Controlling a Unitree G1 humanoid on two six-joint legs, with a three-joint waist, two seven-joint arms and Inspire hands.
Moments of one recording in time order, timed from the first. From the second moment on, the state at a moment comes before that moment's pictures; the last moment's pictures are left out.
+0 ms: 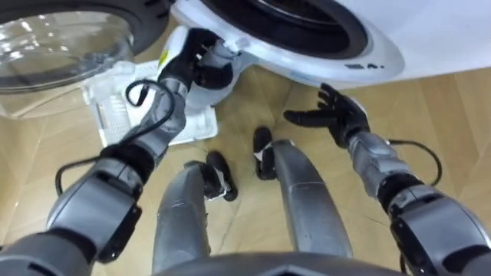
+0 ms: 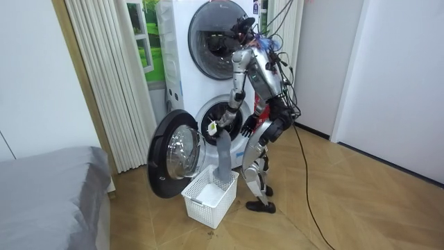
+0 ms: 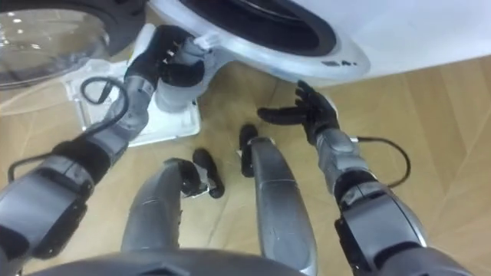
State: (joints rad) left arm -0.48 0.17 -0.44 1.01 -0.14 -0.30 0.26; right arm -0.41 -0.22 0.37 1.12 0.58 -0.19 0.08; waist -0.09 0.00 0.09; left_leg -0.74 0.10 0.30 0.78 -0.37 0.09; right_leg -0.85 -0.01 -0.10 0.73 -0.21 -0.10
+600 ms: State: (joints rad) left arm -0.31 0.14 -0.48 0.87 -1.02 -0.27 -0.23; right arm -0.33 -0.19 0.39 1.04 0.38 -0.21 0.19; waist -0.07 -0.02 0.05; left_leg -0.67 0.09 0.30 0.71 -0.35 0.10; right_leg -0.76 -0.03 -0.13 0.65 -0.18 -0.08
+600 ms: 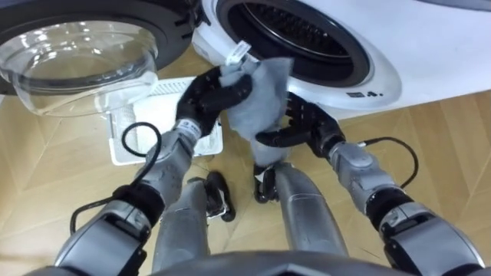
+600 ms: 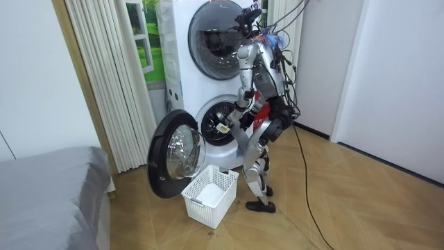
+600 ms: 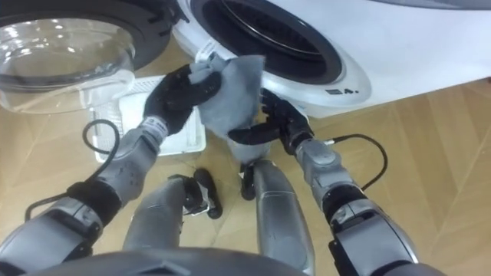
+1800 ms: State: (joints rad) left arm -0.33 0.15 -0.47 0.83 -1.37 -0.09 -0.37; right arm -0.33 -0.19 0.37 1.05 0.35 -0.13 0.23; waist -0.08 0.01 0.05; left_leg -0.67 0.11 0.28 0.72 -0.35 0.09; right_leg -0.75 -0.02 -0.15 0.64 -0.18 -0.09
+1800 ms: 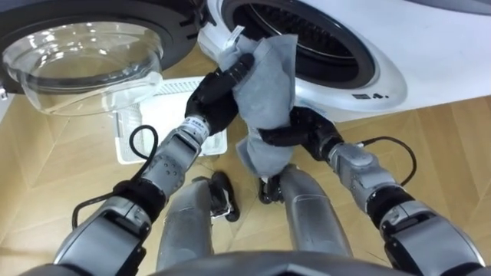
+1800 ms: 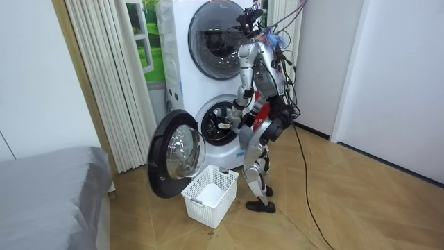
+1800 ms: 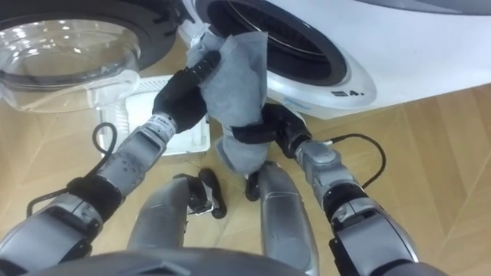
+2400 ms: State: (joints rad) left arm -0.28 0.16 -0.39 0.84 -1.36 -0.05 -0.33; right arm -0.29 -0.19 0.31 1.09 0.34 -0.11 0.19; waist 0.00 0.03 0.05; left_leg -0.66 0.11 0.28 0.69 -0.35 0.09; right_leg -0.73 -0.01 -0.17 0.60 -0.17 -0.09
